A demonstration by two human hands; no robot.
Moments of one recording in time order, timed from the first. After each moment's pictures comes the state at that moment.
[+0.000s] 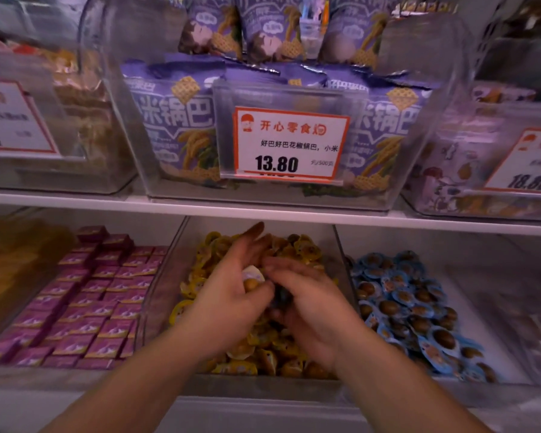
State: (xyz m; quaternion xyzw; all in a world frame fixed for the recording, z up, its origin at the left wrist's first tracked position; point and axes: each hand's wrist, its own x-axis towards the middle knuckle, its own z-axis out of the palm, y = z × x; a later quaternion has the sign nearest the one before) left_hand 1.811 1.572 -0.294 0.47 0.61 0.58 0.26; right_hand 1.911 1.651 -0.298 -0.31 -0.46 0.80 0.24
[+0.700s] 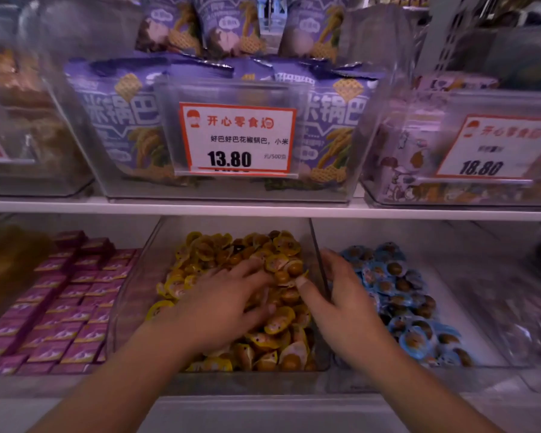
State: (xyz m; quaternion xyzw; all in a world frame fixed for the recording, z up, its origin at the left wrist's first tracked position) left_hand 1.790 1.601 -0.335 0.68 0.73 0.07 0.03; right_hand 1.984 1.693 -0.328 -0.35 -0.81 0.36 0.31
